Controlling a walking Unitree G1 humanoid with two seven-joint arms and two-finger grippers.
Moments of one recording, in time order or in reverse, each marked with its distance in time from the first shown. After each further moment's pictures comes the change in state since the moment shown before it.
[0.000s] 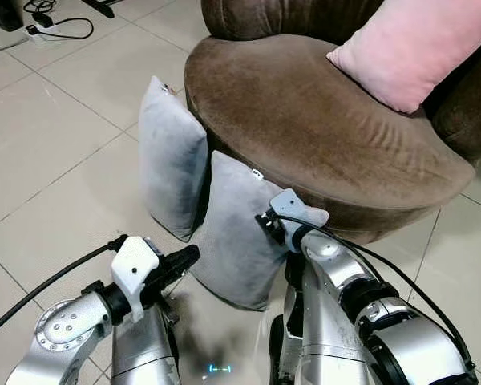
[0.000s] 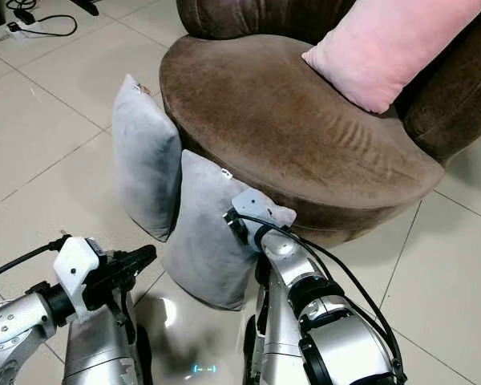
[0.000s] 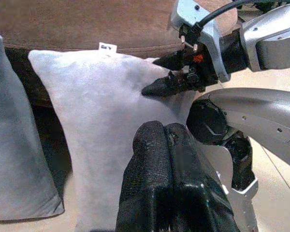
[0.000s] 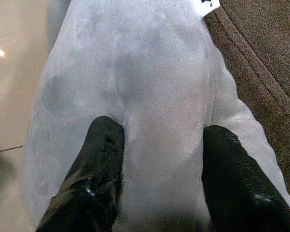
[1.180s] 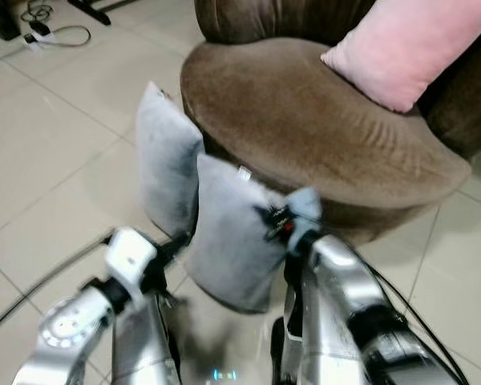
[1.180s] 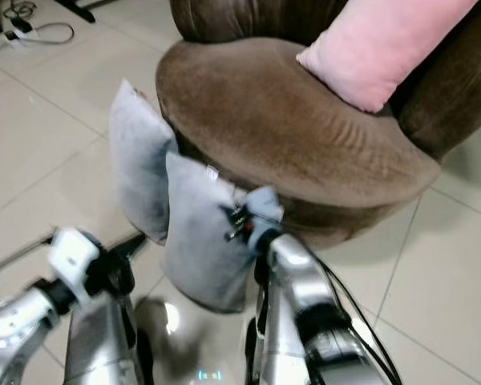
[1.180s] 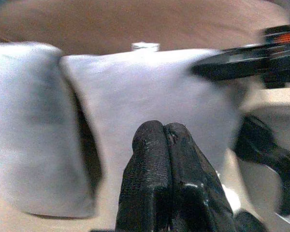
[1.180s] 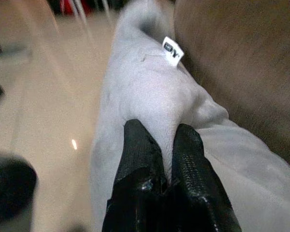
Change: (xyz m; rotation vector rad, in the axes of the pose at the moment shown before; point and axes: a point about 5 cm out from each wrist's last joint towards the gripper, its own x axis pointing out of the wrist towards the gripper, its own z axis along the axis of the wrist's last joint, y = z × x) left arm 0.003 0.017 0.001 0.003 -0.058 0.230; right arm -0.033 -0.002 0.018 0.368 -0.321 0.151
